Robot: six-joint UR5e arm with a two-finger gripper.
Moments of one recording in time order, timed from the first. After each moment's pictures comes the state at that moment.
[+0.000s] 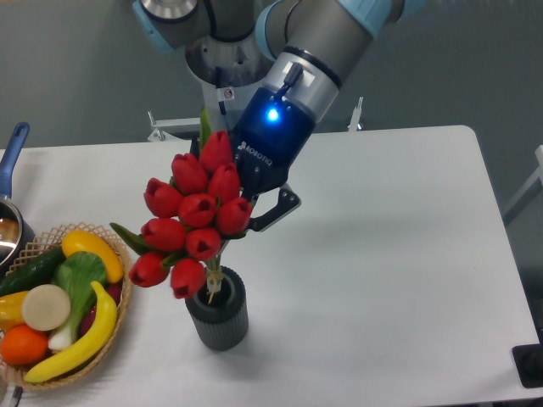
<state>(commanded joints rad) 2.57 -1.76 -1.55 -0.68 0.57 0.64</state>
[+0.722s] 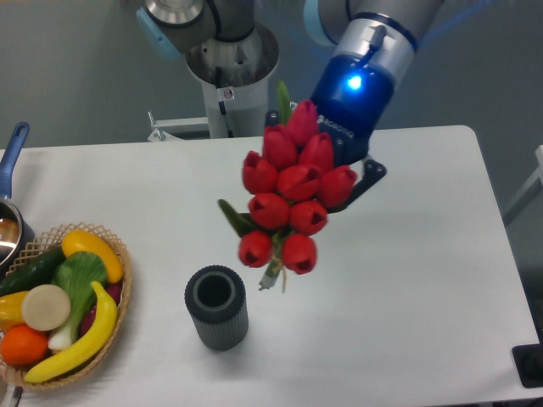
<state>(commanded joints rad) 2.71 -1.79 -1.50 -0.68 0.49 0.68</state>
